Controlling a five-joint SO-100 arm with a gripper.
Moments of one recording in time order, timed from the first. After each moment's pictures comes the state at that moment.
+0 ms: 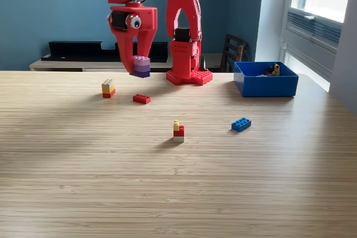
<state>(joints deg) 21.4 88.1 71.5 90.6 17.5</state>
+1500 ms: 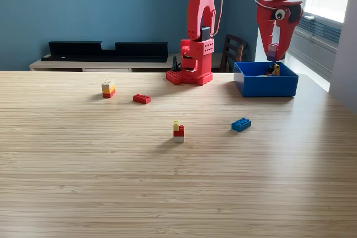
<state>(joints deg) -54.8 91.2 76.9 95.1 12.9</state>
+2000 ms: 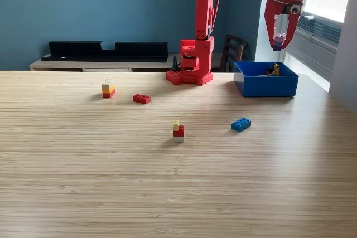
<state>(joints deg) -75.9 91.2 78.0 97.3 11.6</state>
